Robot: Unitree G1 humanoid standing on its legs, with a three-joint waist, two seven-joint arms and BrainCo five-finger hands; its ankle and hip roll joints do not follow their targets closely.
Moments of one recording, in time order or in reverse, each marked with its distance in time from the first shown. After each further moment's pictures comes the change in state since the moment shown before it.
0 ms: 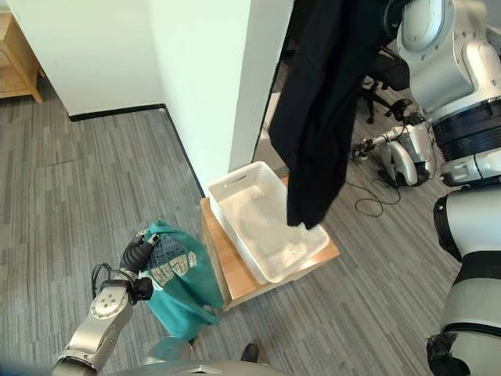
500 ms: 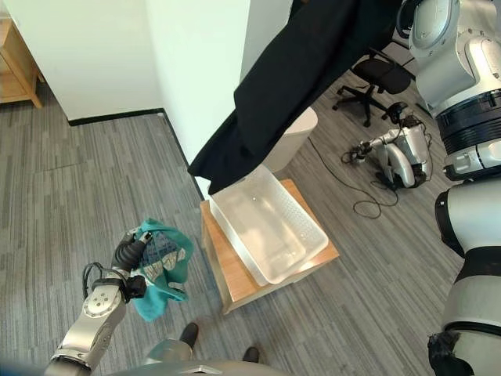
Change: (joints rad) left arm 0.001 0.019 0.030 0.000 0.000 0.001 0.000; right arm -0.015 0.019 0.031 0.105 -0.035 0.056 0.017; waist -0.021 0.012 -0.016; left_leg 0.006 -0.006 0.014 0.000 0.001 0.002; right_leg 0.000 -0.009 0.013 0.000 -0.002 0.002
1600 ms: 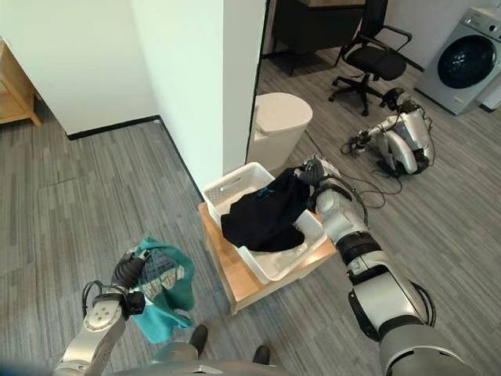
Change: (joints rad) left arm 0.052 -0.026 0.005 0.078 0.004 0.023 0.012; right arm 0.772 0.475 -0.239 0.102 0.083 -0.010 0.137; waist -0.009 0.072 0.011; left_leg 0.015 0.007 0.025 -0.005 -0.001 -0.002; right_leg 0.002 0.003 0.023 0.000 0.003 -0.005
